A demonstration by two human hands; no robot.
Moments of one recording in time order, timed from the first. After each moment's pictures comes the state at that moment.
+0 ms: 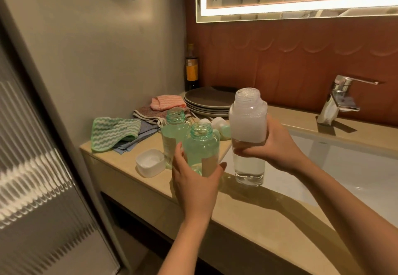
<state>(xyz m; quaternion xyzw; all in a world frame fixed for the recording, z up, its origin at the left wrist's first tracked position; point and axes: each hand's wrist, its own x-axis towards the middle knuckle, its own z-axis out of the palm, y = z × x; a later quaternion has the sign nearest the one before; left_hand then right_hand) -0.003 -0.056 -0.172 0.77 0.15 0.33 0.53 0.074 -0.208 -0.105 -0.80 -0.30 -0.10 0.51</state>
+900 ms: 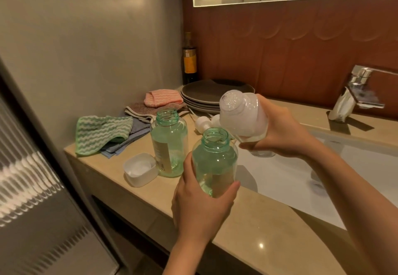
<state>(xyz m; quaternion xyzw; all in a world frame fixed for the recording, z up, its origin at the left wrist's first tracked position) 0.001 -0.055 -0.187 0.84 0.10 0.26 0.47 0.125 -0.211 -0.091 -0.86 -0.36 -0.13 0.35</state>
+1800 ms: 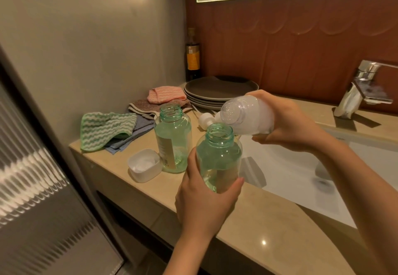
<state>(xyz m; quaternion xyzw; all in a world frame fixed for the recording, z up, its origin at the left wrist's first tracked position) -0.001 -0.055 -0.183 0.85 0.11 0.24 0.45 0.124 -0.216 -0.084 -0.87 -0.39 -0.15 0.28</state>
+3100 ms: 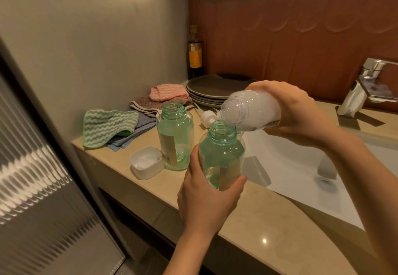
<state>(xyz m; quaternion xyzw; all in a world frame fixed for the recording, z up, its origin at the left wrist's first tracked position) 0.000 -0.055 -0.185 0.84 0.10 0.25 0.46 0.118 -0.216 -0.074 -0.87 -0.38 -0.24 0.20</state>
